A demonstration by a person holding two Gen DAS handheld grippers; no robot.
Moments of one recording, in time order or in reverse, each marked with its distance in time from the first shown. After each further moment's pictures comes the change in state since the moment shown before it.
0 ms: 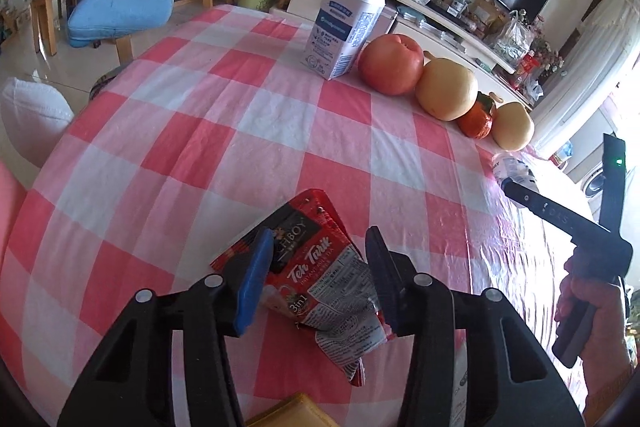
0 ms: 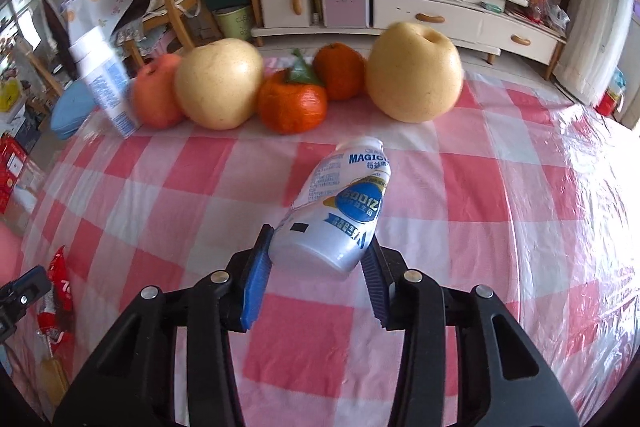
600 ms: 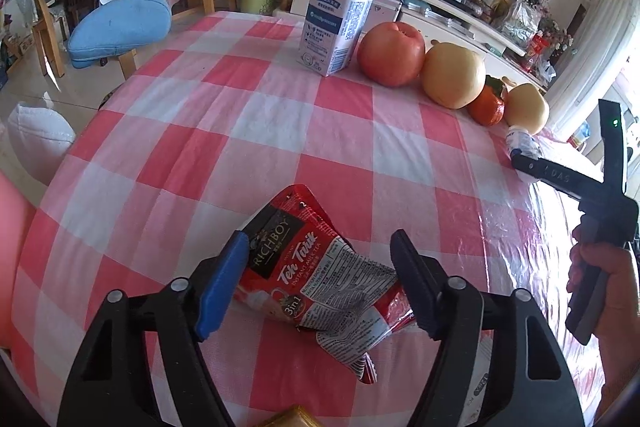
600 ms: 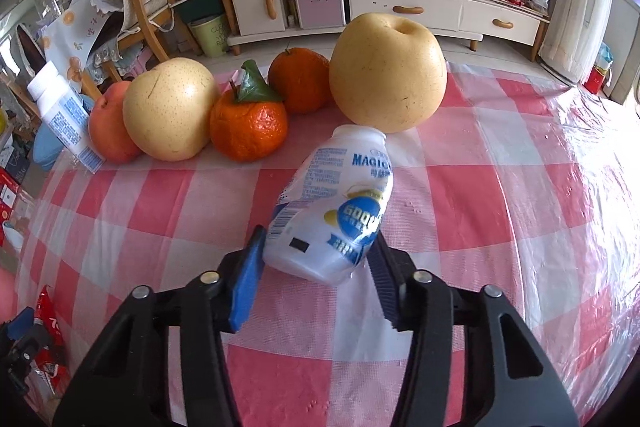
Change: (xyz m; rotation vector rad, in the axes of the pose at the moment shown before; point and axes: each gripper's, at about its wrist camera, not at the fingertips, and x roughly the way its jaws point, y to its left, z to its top) left arm 0.008 -0.020 0.000 0.067 0.001 0.087; right arm 0.029 -0.026 0.018 0.107 -0.006 -0.048
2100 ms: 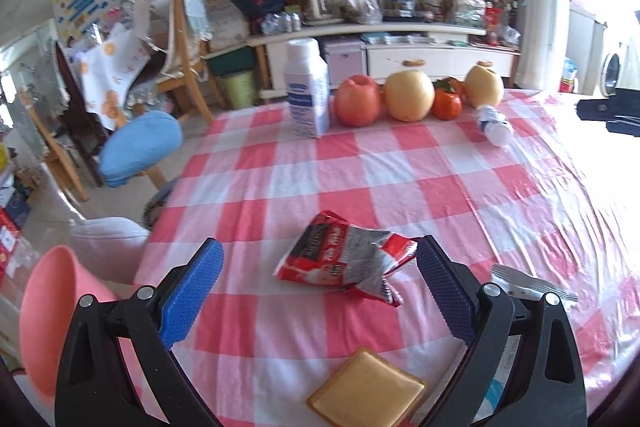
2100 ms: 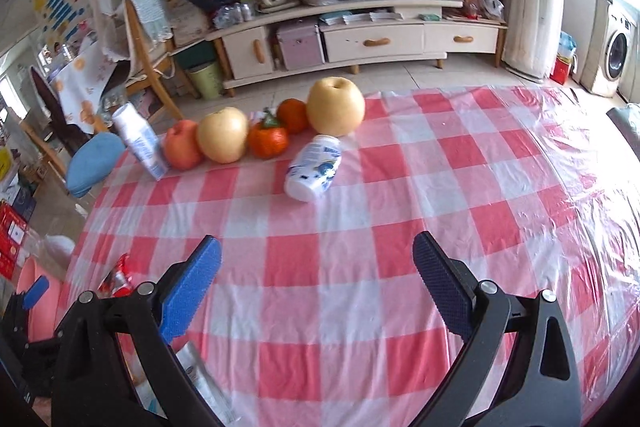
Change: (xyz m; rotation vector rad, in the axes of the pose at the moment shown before) left arm -0.088 -0.014 -0.033 0.361 -0.220 0.098; right arm -0.155 -0.010 -0.061 0.117 -0.128 -0.014
